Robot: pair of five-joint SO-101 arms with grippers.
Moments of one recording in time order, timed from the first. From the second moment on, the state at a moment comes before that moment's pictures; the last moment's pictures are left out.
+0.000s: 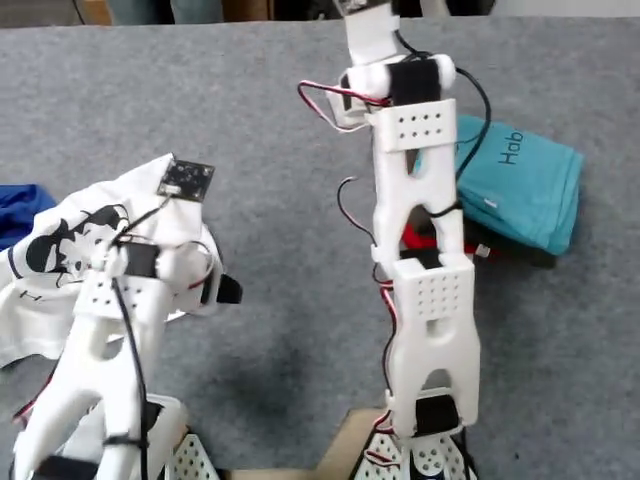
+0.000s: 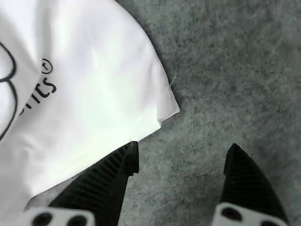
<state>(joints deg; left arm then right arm) 3.6 -35.9 49.1 69.9 -2.2 -9.6 43.7 -77.9 100.8 10.6</state>
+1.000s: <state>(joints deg) 4.2 -10.8 41.1 59.6 8.9 -9.3 37.5 -71.3 101.0 13.3</state>
